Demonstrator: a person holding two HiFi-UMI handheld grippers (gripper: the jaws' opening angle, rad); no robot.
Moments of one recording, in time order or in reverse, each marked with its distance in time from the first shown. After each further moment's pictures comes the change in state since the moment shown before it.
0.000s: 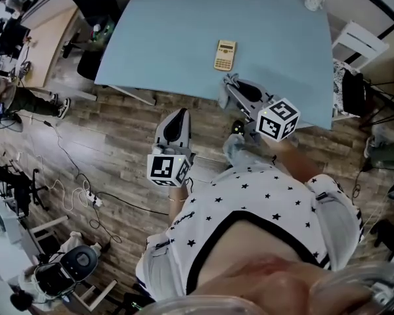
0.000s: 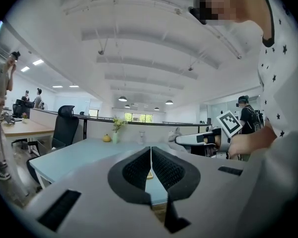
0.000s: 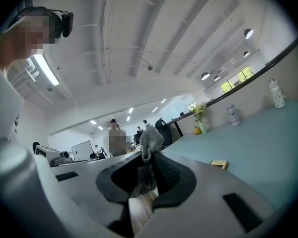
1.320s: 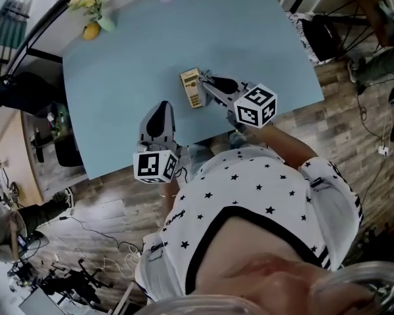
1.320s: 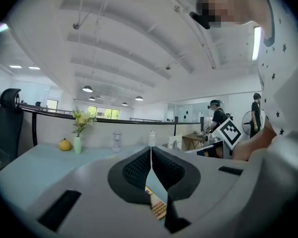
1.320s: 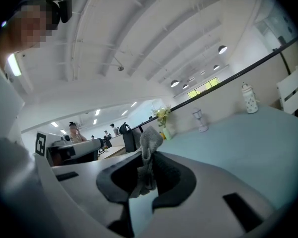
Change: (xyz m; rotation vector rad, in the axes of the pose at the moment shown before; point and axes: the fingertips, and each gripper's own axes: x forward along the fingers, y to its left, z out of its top) left arm 0.225 0.067 0.046 0.055 0.061 -0.444; right arm 0.075 -0.153 0.036 0.085 -0.047 -0.385
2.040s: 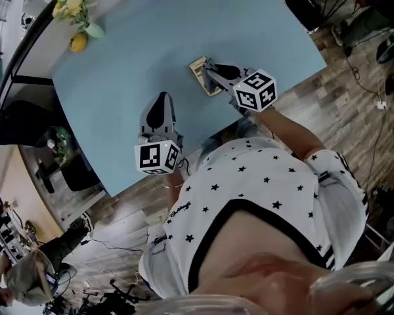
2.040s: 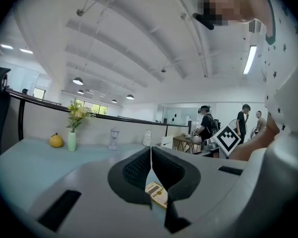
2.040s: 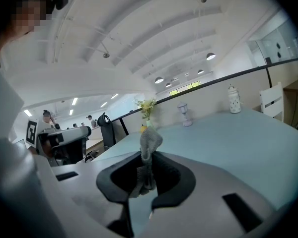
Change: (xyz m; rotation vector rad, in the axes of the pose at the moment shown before) left arm -0.003 0.074 -0.011 -0.040 -0.001 -0.175; right arm 0.046 -0.006 -0.032 -0.013 0.061 -0.272
